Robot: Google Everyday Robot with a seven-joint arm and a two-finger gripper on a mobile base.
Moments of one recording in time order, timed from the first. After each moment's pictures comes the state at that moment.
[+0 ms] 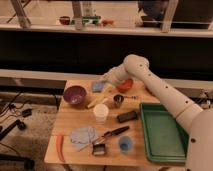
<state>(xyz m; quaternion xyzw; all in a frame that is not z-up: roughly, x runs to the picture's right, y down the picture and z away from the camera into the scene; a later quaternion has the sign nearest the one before) 0.005 -0.044 0.829 -0.15 -0.34 0.01 0.93</state>
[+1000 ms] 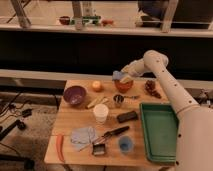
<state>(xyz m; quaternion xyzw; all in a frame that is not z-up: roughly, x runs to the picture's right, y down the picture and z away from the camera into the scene) 0.127 -0.097 0.900 -0.12 -0.26 0.13 0.95</state>
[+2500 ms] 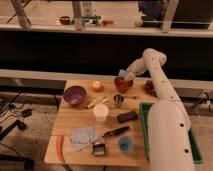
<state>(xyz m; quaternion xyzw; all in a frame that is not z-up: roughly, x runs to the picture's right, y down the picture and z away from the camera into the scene) 0.173 -0.111 0.978 -0.14 -0.19 0.18 0.96</state>
